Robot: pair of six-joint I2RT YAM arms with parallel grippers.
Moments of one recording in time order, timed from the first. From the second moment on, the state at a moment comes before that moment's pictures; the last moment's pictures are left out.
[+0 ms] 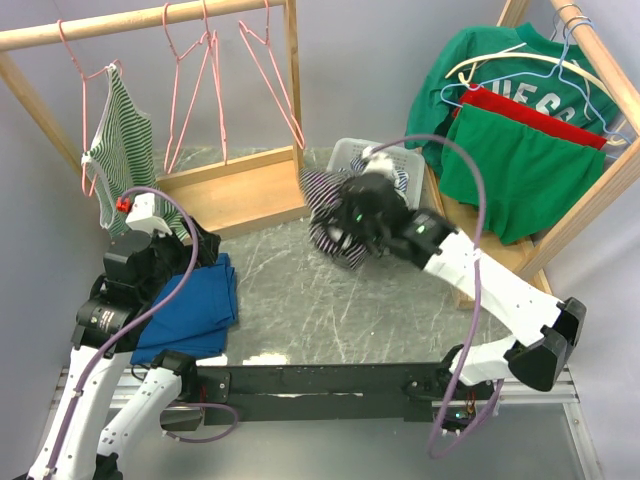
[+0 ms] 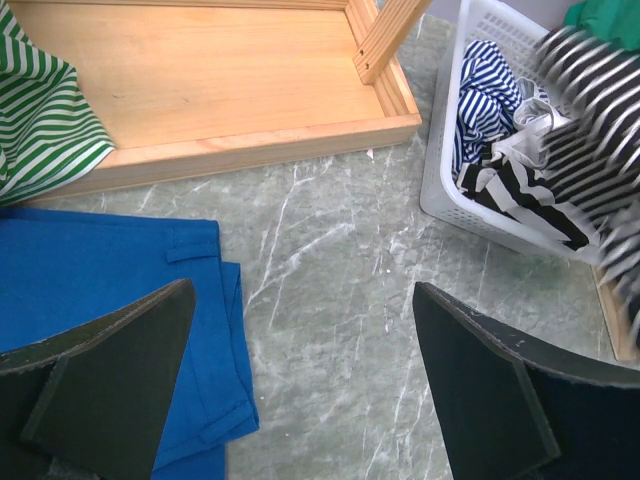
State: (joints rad) left arm -0.25 0.62 0.97 -0.70 -0.07 -0.44; right arm 0.84 1.34 1.37 -0.63 0.35 0.62
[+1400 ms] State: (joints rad) left arm -0.25 0.68 0.97 -0.68 -0.08 -0.43; right arm 0.27 2.24 2.04 -0.79 0.21 0.51
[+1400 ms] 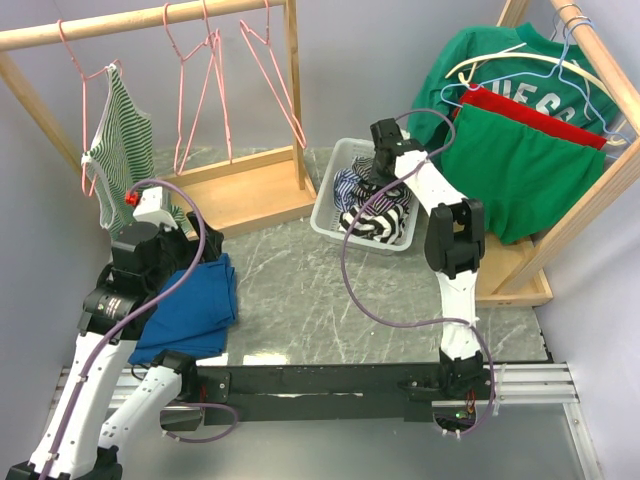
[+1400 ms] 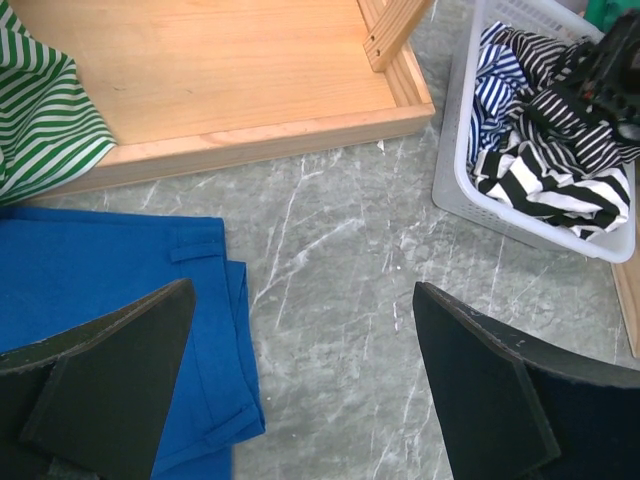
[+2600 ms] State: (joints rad) left arm -0.25 0.85 1.51 -0.81 -0.34 -0.26; right arm 0.80 1.22 1.14 -0.55 0.03 0.54
